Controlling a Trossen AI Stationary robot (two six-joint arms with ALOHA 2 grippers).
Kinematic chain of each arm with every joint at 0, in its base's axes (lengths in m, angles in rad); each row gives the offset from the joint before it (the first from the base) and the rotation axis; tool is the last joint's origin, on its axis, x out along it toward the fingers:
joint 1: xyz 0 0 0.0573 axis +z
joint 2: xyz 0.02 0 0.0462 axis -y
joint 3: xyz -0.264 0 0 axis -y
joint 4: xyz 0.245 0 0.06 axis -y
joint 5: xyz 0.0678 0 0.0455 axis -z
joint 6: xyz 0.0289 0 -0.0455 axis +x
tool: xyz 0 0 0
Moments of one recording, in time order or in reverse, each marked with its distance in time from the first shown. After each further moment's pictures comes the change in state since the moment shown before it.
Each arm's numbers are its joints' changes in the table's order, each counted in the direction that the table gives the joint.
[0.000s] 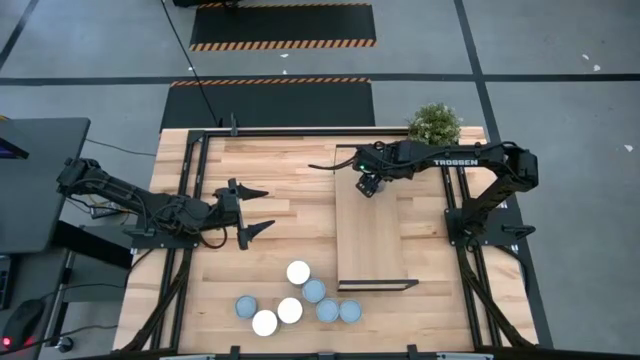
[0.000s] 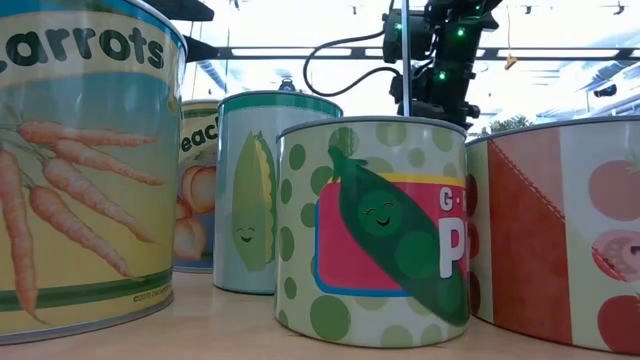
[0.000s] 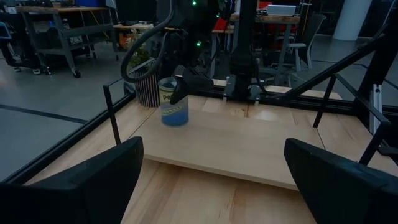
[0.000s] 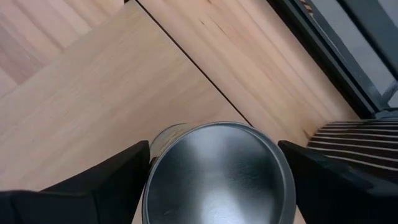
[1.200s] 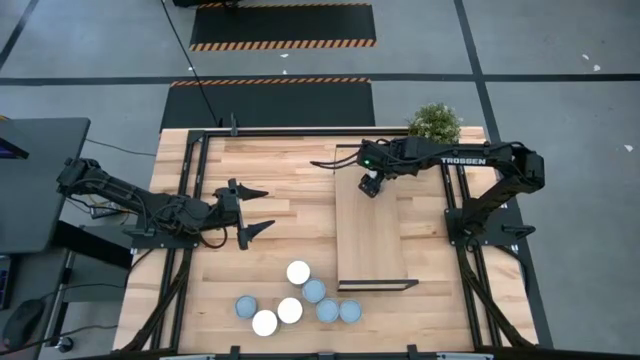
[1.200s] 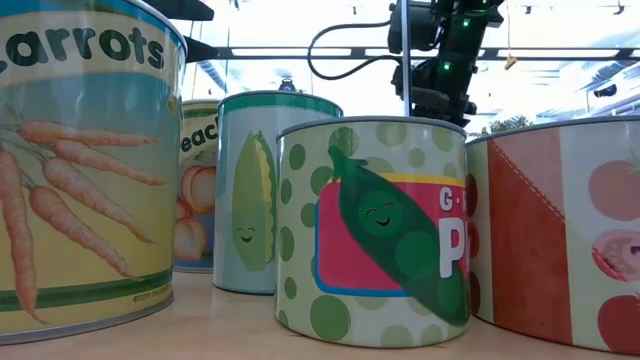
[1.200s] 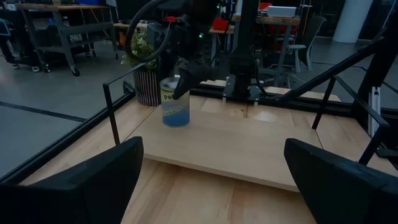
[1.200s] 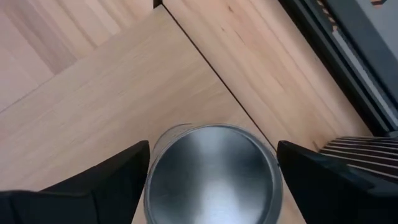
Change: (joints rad) left arm 0.000 0.000 0.000 0.000 0.000 -0.014; right arm -0.017 0.054 -0.002 0.017 -0.083 -0.100
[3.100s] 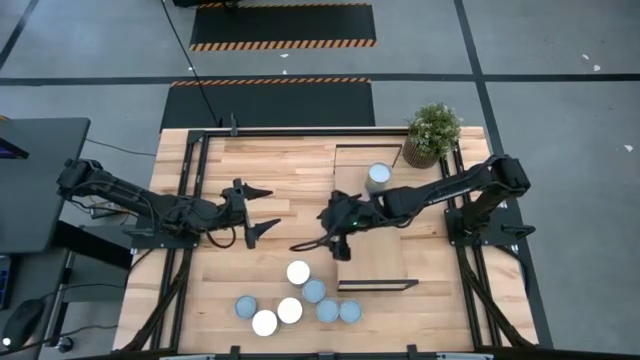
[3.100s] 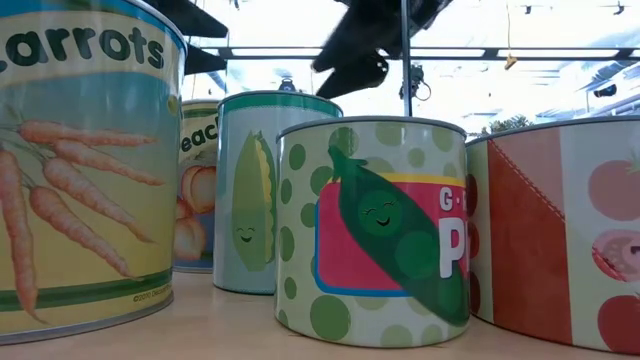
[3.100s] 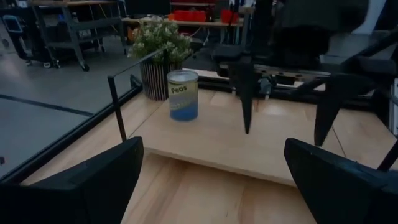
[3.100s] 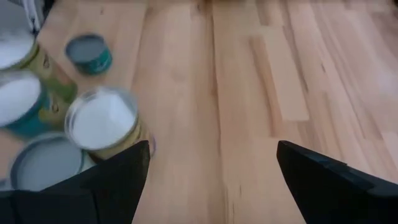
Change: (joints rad) left arm 0.034 -0.085 0.000 0.059 -0.001 0.006; right arm 0.452 -0.168 0.057 0.613 -0.195 -0.227
